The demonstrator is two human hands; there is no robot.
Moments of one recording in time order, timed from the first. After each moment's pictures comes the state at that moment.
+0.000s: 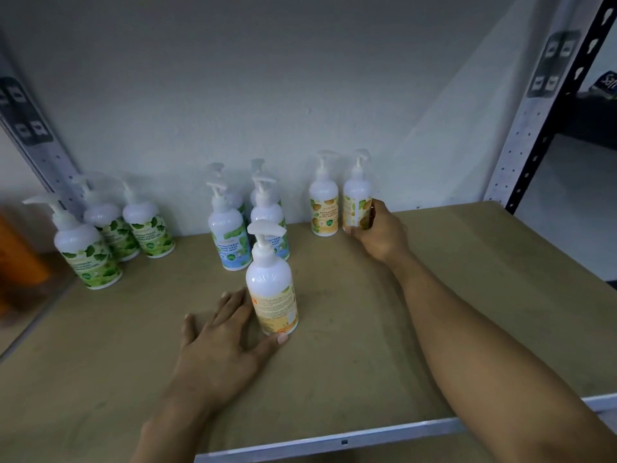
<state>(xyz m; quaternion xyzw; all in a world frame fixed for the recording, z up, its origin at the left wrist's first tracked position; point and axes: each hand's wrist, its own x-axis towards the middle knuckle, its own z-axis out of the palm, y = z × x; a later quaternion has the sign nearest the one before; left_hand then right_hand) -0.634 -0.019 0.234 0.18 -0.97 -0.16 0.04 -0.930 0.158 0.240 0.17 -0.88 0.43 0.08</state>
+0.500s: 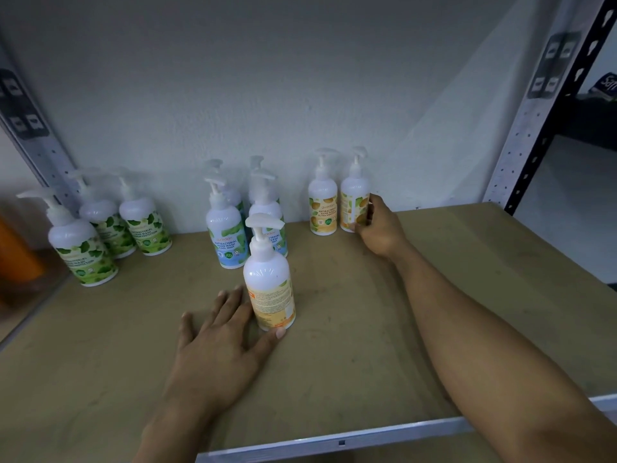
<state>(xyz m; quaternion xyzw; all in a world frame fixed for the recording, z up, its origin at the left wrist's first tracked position) -0.635 -0.013 0.225 0.19 -0.97 -0.12 0.06 -0.945 0.156 0.238 0.19 -0.87 0.45 0.03</state>
